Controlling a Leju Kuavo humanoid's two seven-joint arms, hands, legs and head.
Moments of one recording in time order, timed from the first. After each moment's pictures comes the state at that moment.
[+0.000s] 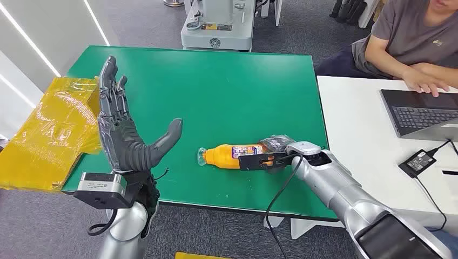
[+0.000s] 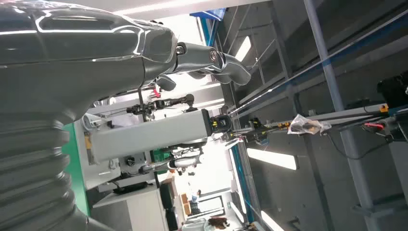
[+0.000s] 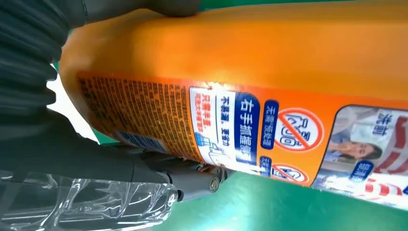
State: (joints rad) left arm -0.25 -0.22 -0.45 -1.23 -0.37 0.40 -0.47; right arm -0.86 -0.09 0.88 -0.31 0.74 0.39 -0.21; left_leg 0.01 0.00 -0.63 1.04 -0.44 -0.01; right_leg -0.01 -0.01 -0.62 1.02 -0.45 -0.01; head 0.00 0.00
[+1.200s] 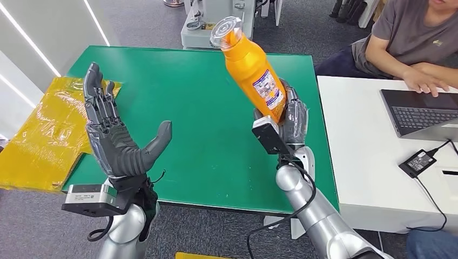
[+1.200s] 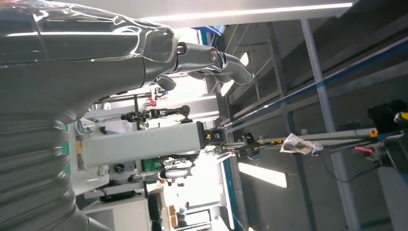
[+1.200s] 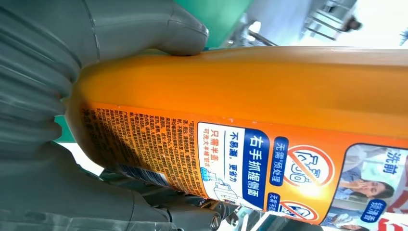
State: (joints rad) left arm -0.22 -0.22 -0.44 -1.23 -0.30 0.46 -0.56; right arm -0.59 0.08 0.49 -0.65 0.42 -0.68 -0.60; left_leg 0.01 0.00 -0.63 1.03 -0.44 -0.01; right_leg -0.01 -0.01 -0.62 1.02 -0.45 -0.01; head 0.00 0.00
